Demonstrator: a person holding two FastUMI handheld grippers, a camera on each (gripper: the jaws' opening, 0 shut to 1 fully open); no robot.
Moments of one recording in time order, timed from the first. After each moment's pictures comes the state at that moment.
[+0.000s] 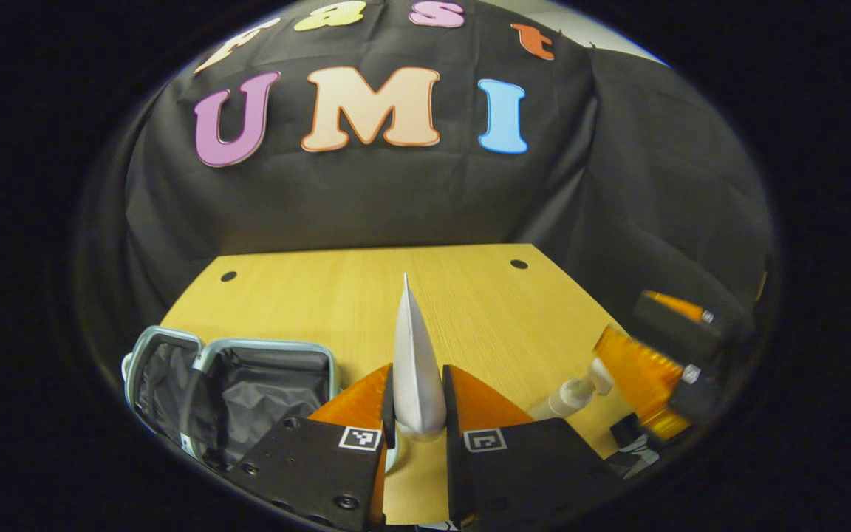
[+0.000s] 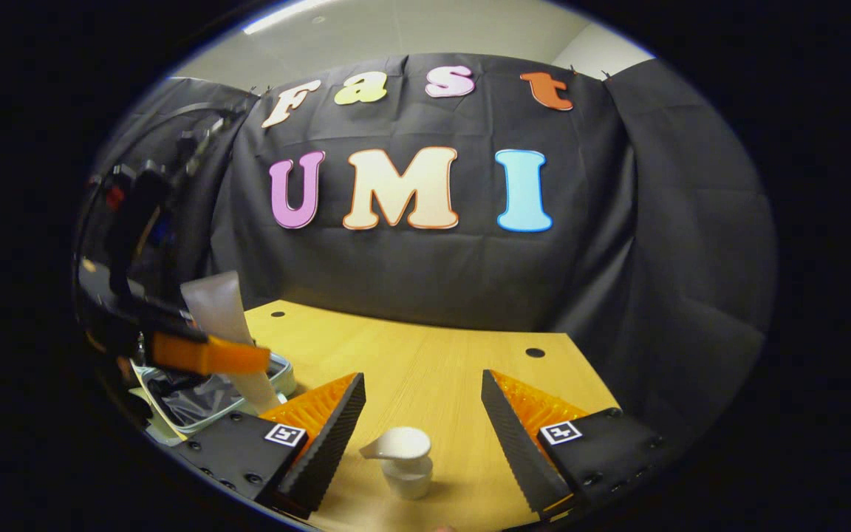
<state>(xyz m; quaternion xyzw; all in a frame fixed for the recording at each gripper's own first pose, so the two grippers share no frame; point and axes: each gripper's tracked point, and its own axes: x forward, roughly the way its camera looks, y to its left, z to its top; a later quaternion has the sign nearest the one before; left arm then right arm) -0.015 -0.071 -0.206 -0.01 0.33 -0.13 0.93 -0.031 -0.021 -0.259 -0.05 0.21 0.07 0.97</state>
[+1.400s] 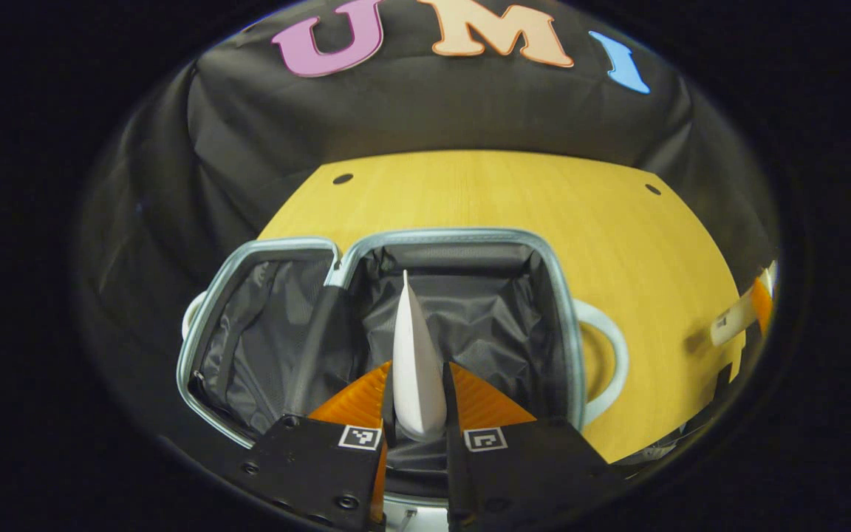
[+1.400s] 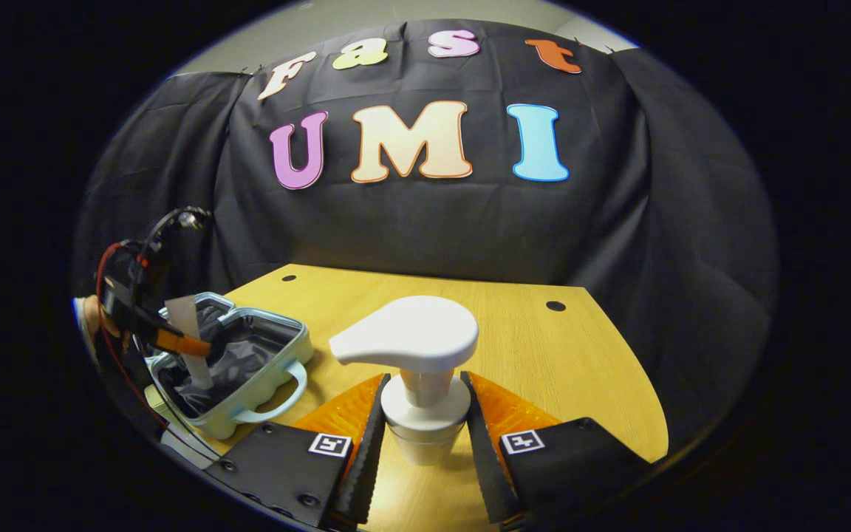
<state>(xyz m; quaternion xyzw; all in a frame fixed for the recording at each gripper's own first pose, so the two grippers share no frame) -0.062 0.139 -0.337 0.04 0.52 0.02 0.85 -0.052 0.005 -0.289 -0.03 0.30 0.08 0.95</state>
